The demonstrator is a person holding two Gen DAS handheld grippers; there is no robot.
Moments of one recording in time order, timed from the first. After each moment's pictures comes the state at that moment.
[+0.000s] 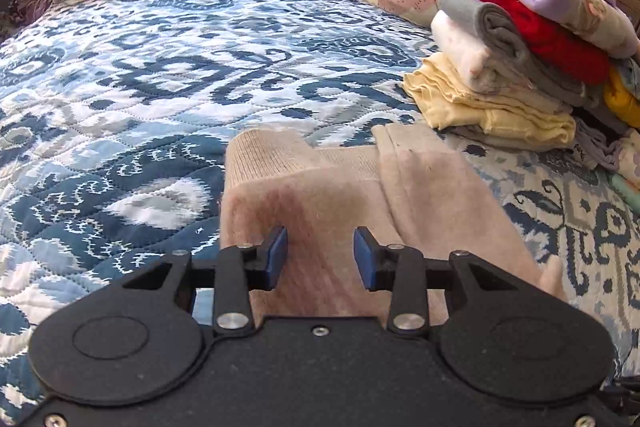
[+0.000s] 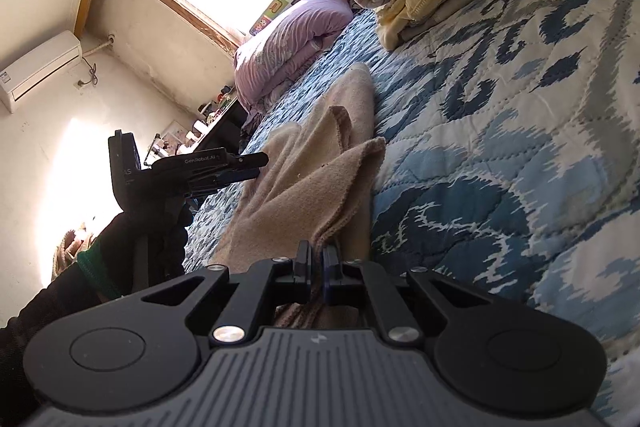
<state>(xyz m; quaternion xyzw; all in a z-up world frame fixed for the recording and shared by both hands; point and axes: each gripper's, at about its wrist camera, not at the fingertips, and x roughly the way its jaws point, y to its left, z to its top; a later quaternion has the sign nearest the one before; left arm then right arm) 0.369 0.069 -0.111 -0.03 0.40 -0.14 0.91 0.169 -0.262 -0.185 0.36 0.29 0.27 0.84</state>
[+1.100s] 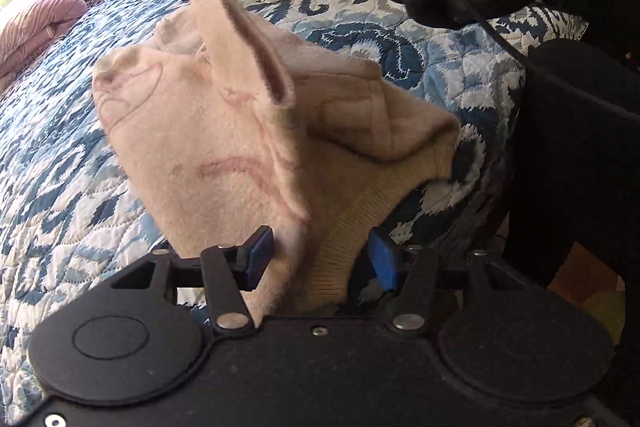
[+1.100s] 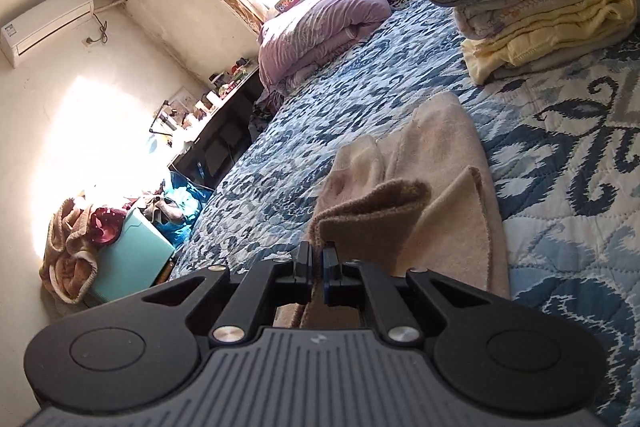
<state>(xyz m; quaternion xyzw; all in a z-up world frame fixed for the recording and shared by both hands) 0.019 0.006 -0.104 0.20 0.40 -0.29 0.85 0.205 -0.182 -0.069 0.28 0.34 0.28 0.85</state>
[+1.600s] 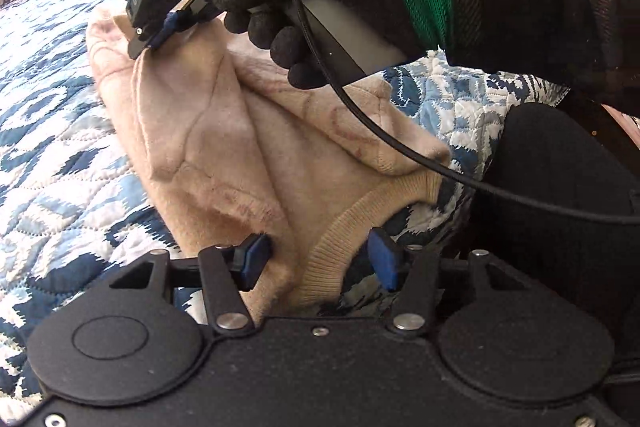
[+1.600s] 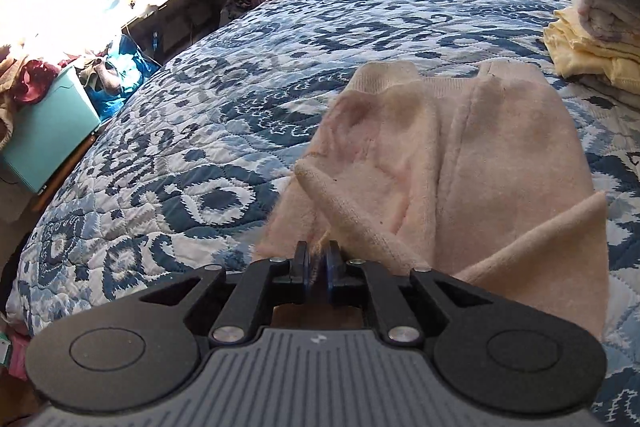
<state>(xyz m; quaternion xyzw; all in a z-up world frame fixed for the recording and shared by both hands) 0.033 0.036 -0.108 0.09 0.42 -0.34 0.84 0.248 -0.055 -0.097 0.09 0.40 0.28 0.87</state>
